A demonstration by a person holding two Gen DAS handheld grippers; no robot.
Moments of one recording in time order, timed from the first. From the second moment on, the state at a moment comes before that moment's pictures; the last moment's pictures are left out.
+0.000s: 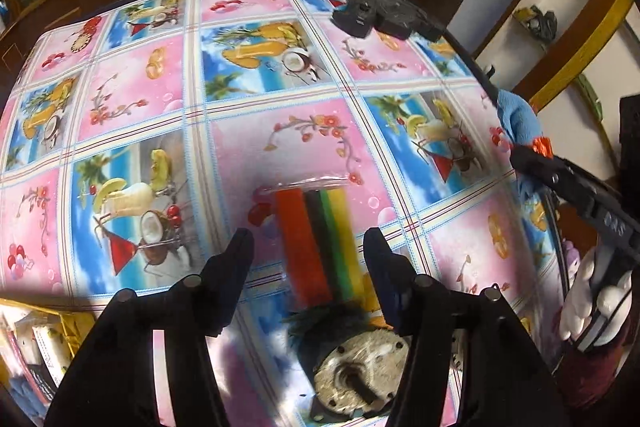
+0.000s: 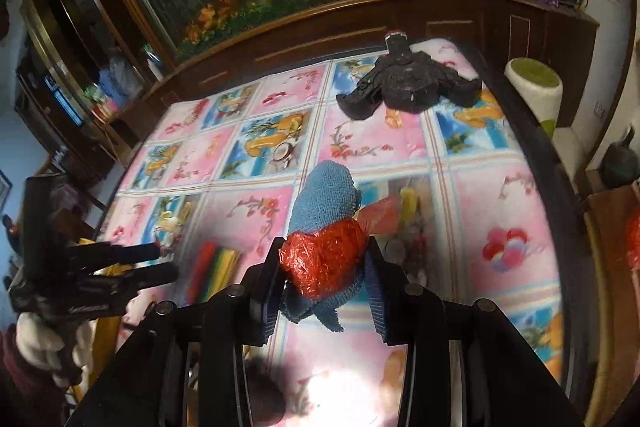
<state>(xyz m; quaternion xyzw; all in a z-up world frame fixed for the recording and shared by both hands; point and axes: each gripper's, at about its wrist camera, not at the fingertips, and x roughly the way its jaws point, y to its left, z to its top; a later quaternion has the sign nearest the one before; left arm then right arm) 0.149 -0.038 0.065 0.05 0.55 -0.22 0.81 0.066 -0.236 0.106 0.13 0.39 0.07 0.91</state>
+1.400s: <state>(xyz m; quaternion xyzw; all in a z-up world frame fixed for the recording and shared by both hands) -0.023 0.166 0.174 -0.10 0.43 -0.17 0.88 -0.028 -0.231 0.104 0.18 0.33 0.13 0.92</state>
